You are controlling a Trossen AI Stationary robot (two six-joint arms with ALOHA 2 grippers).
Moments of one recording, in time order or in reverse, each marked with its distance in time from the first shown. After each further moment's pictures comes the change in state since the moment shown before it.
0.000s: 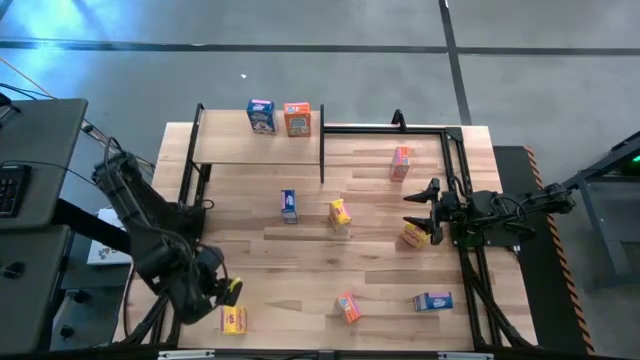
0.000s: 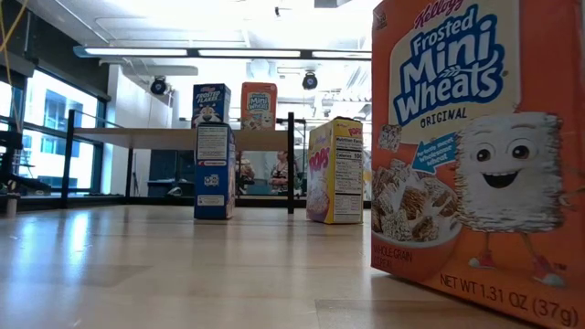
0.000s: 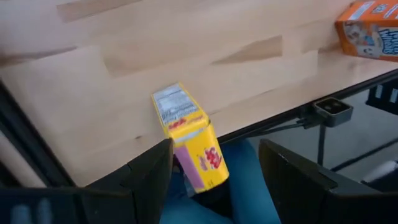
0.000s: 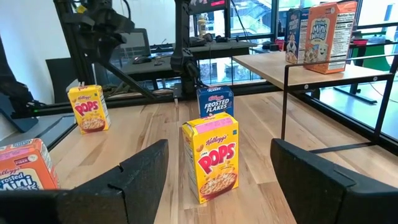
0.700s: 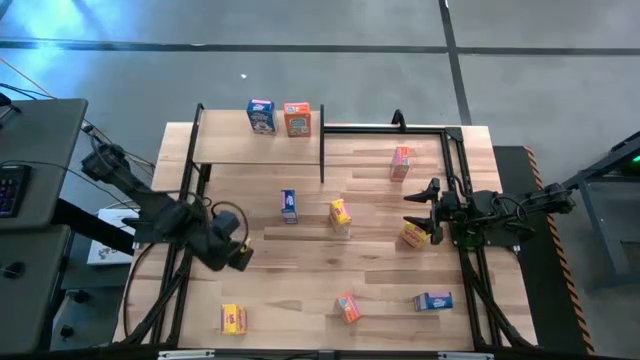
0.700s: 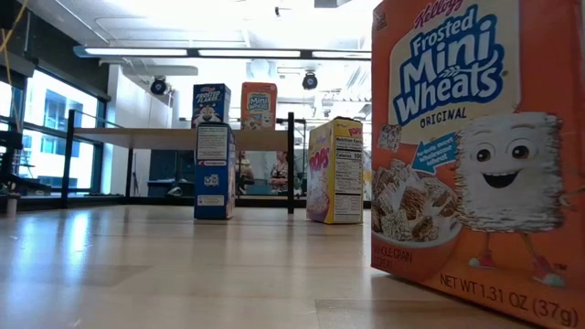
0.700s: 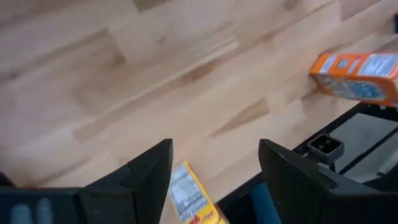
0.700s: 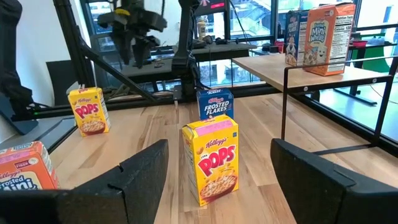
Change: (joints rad) left arm 0.289 -0.211 -0.203 0.059 0.000 0.455; right arm 0.000 0.000 0.000 0.008 0.000 0.000
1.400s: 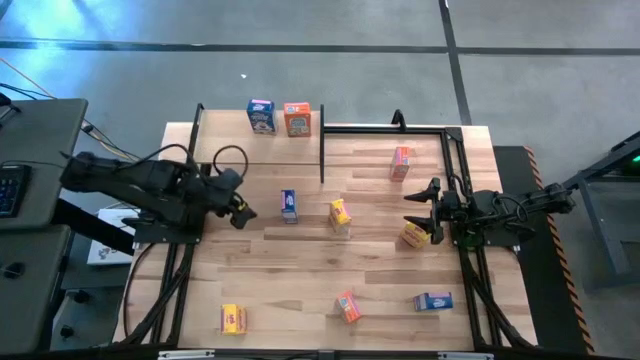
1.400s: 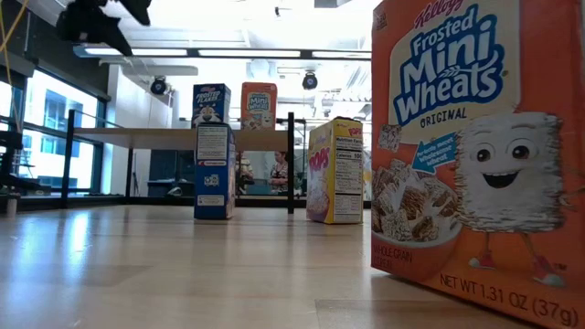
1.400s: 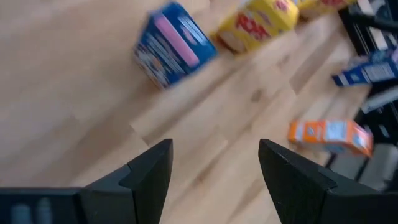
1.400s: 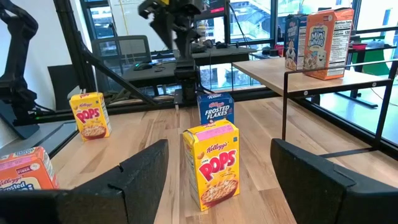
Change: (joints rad) left arm 0.438 -0.230 -0.085 0.101 -0.007 0.664; right arm 0.000 0.000 0.000 0.019 0.000 0.000
